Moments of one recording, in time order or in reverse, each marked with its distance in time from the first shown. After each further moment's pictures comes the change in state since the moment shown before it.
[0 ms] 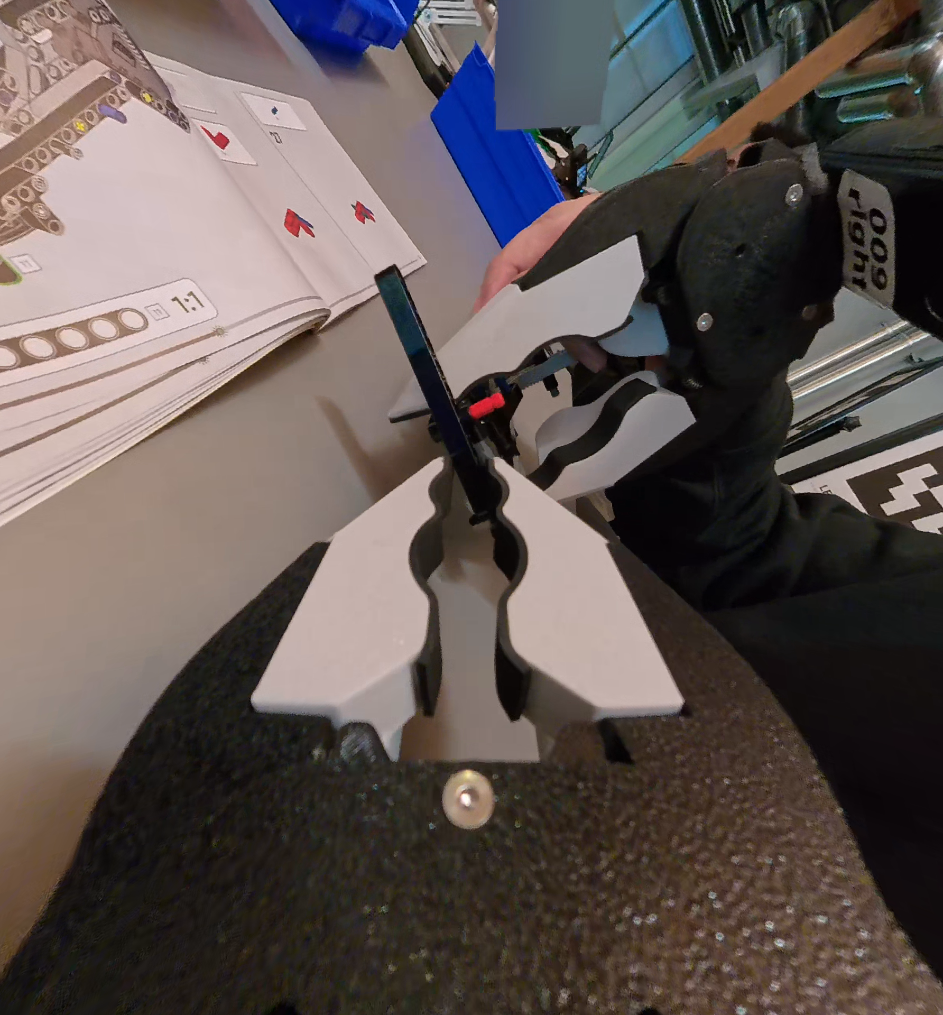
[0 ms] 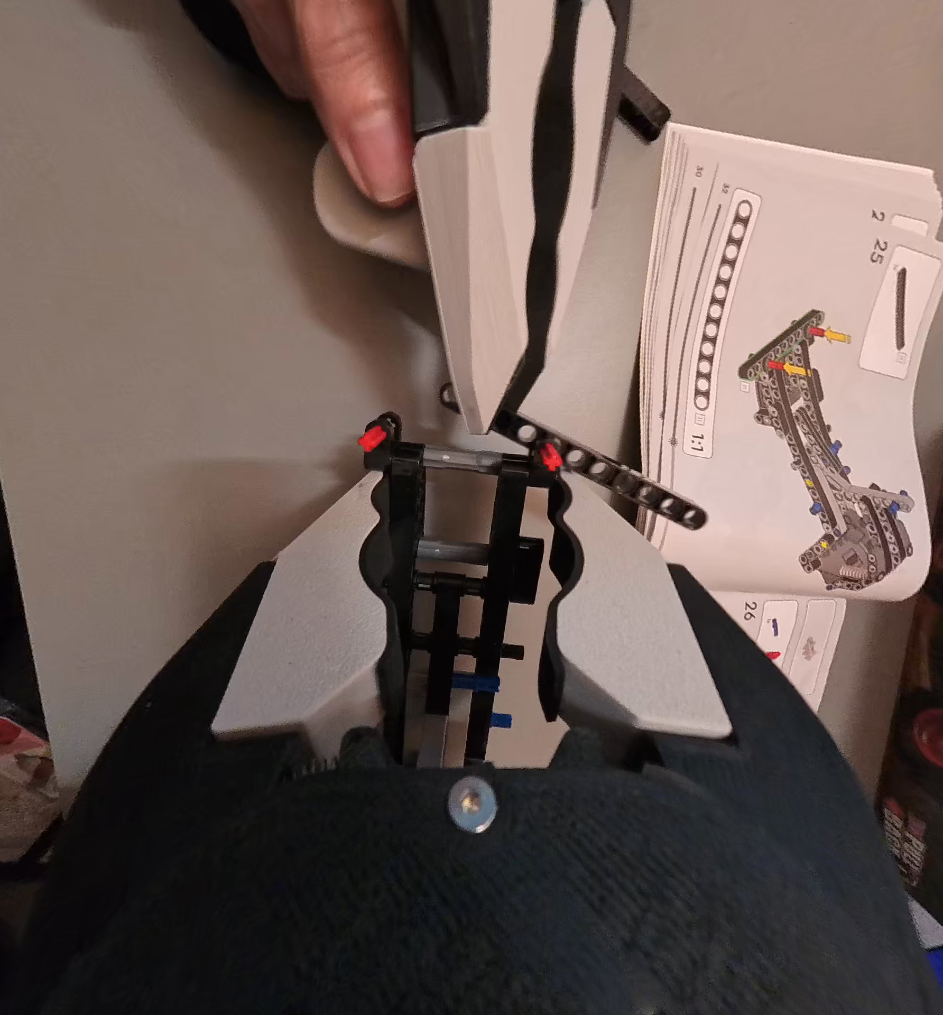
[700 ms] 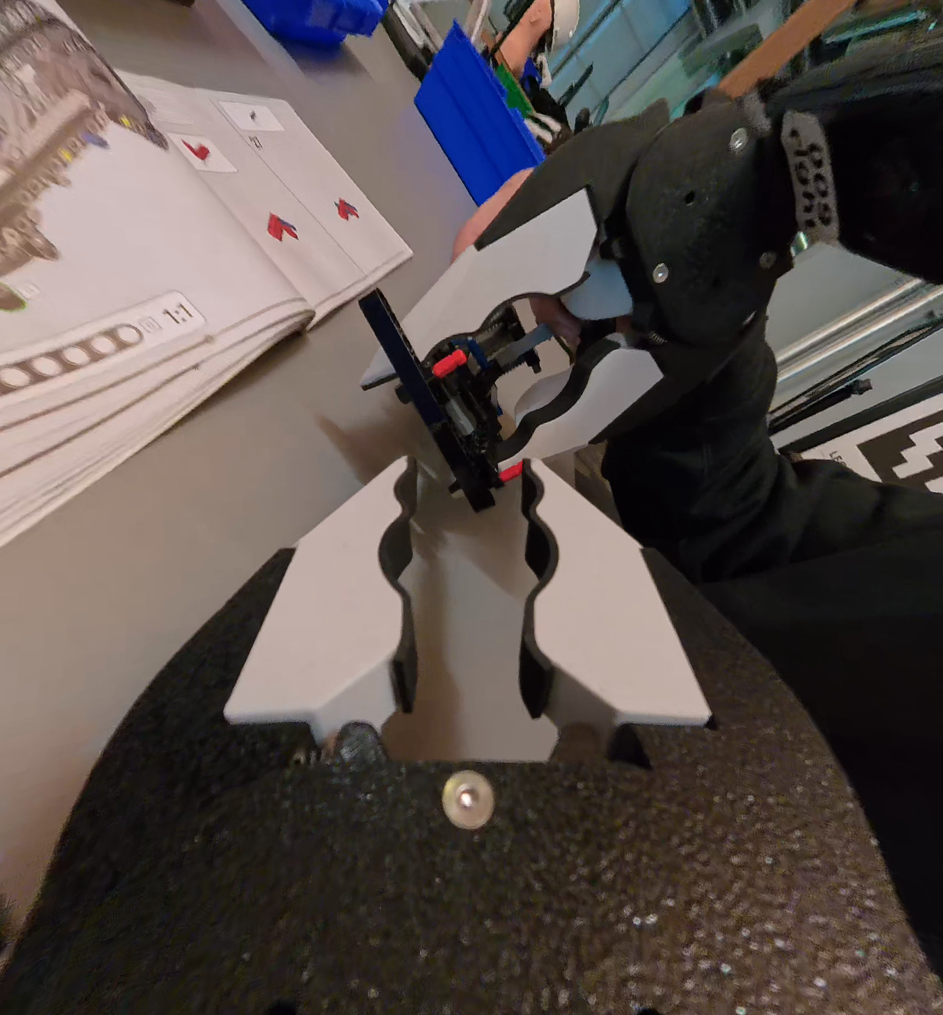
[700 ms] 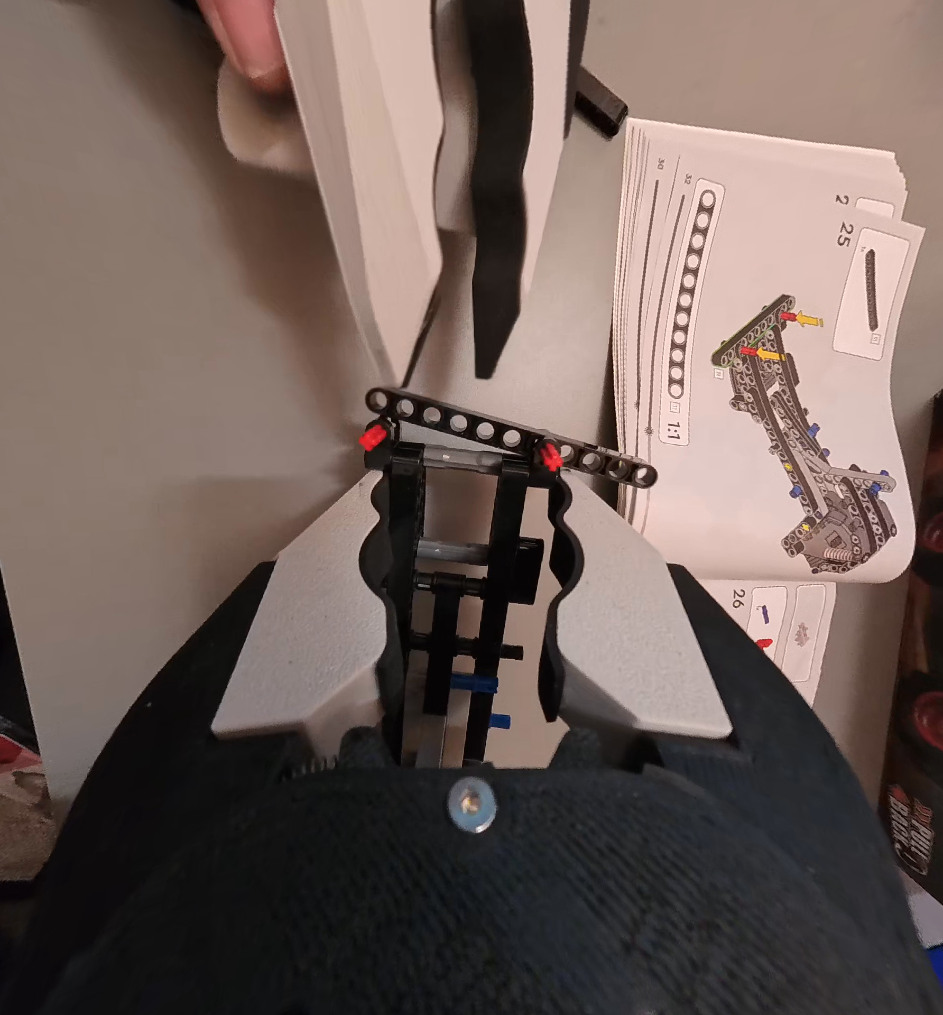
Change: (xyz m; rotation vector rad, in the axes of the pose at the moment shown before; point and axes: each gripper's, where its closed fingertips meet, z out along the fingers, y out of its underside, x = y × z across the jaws) left arm 0.007 0.000 -0.012 -0.018 0.007 0.065; right arm 0.009 0.001 -0.002 0.018 0.014 0.038
